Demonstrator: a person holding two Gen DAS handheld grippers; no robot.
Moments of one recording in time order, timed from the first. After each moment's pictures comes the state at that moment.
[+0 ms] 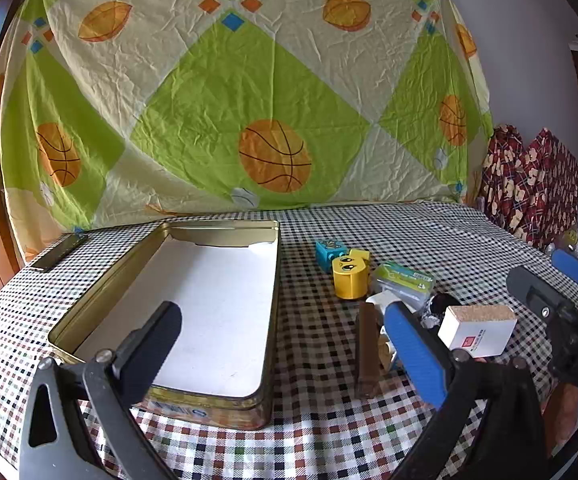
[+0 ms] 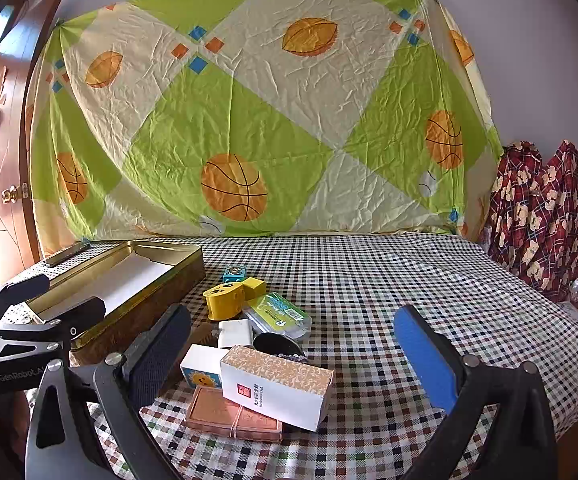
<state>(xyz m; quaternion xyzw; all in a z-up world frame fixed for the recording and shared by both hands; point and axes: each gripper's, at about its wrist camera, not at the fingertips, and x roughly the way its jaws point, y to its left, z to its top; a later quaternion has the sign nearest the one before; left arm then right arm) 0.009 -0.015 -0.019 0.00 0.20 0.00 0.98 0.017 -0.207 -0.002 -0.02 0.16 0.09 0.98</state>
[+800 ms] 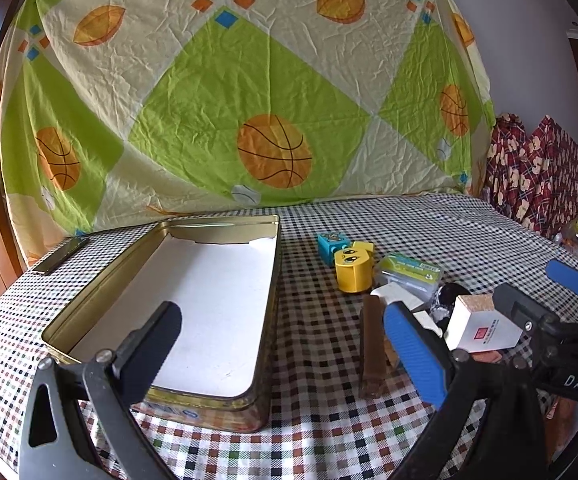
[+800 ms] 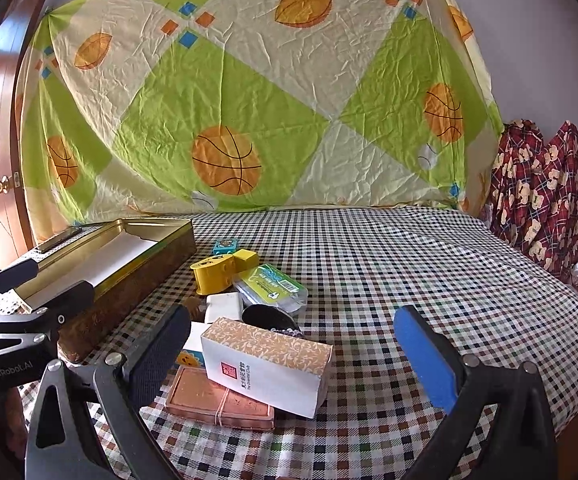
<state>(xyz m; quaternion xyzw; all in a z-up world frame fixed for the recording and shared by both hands) 0.017 -0.021 -0.031 0.01 0.20 0.01 0.98 0.035 -0.206 -0.026 -0.01 0.20 0.08 0.98</state>
